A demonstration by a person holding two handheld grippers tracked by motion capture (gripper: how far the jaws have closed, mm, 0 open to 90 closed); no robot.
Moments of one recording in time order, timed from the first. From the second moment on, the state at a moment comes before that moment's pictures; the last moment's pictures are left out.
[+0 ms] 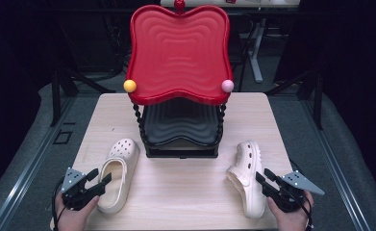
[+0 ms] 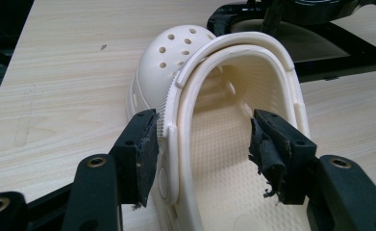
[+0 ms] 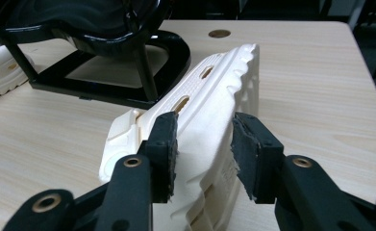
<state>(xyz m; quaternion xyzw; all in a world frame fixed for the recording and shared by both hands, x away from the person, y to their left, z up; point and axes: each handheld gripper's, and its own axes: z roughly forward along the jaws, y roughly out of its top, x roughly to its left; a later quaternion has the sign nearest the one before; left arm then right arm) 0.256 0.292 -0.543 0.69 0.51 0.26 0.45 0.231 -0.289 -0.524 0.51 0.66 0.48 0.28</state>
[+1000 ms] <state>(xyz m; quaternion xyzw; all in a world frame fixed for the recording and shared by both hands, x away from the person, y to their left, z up) 0.268 0.283 -0.541 0.71 0.50 0.31 0.40 0.225 -0.295 -0.523 0.53 0.62 0.49 0.30</state>
